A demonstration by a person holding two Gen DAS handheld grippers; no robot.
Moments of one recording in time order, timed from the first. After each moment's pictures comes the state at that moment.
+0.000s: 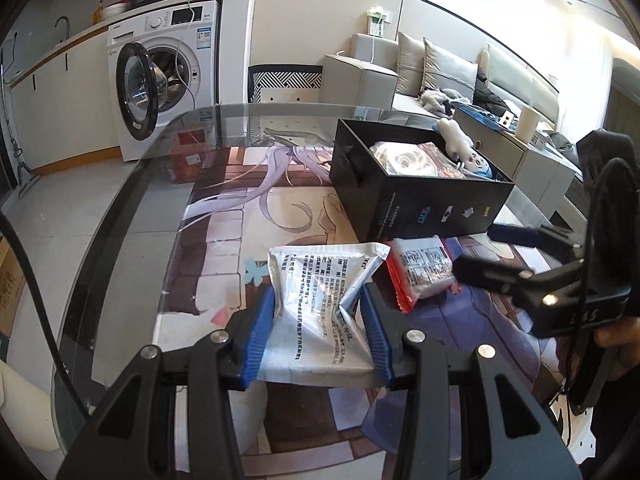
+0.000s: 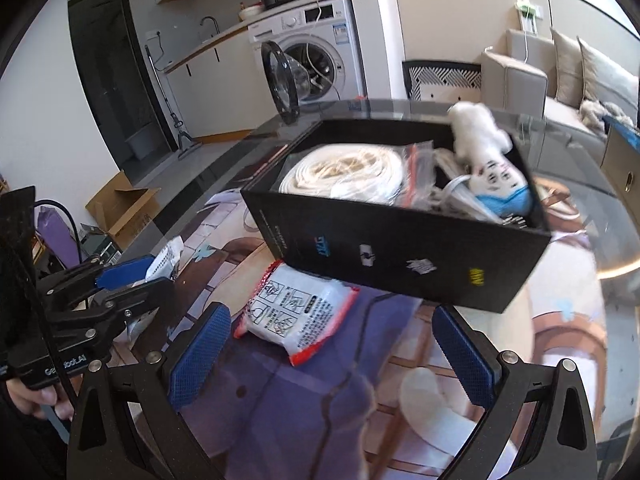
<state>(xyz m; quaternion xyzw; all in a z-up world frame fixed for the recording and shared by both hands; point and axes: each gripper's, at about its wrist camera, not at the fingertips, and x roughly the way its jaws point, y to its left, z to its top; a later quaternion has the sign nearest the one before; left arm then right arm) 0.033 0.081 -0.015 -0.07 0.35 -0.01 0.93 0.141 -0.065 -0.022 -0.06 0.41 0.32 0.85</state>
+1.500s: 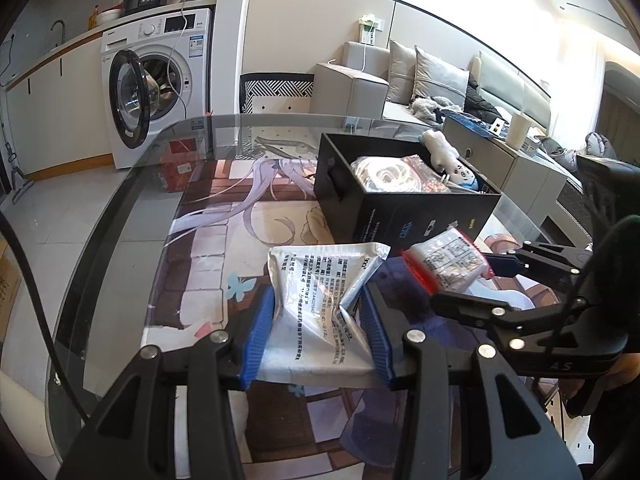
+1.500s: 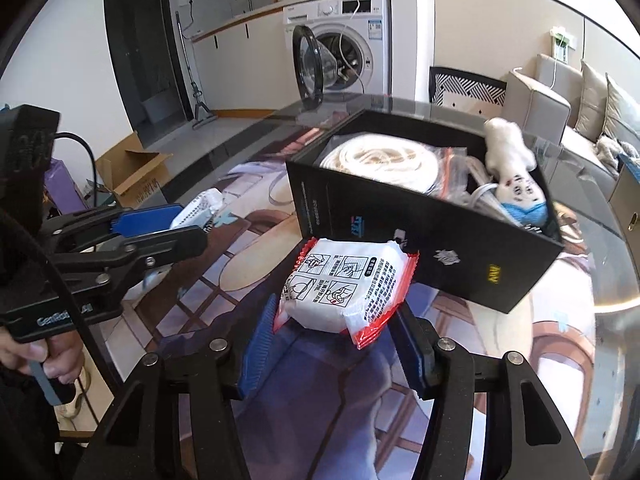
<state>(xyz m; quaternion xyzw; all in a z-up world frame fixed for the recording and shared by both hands) 0.035 0.069 -0.007 -0.08 0.34 -0.02 0.94 0.115 -0.064 -0.011 -0.12 0.38 0.35 0.85</state>
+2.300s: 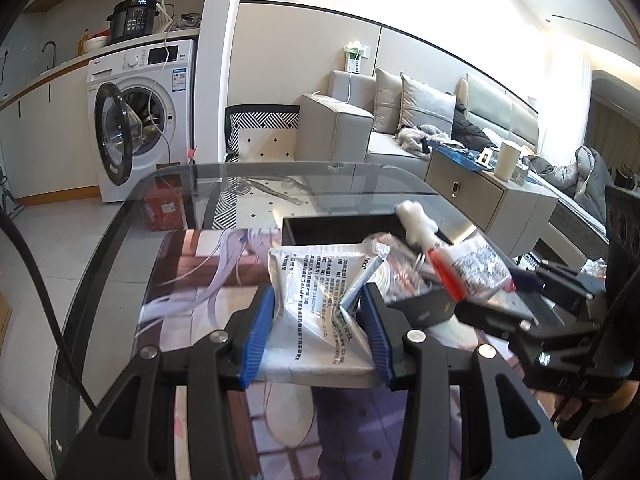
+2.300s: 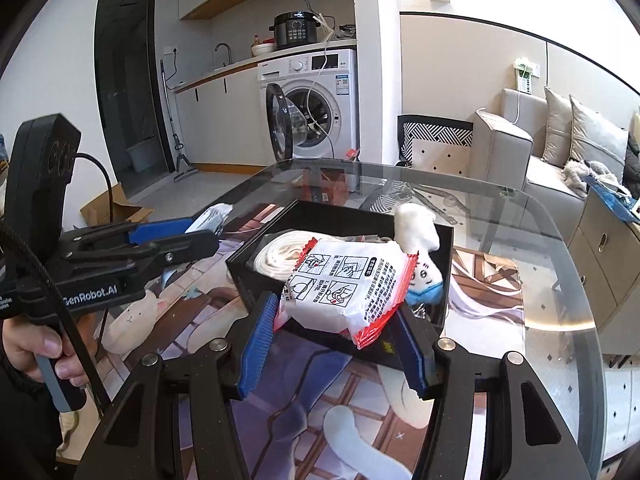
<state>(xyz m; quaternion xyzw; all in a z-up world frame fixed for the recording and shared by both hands) 0.089 0.048 0.041 -0.07 0.29 -0.04 0.95 0.133 -0.109 0.047 -0.08 0.31 0.31 0.89</state>
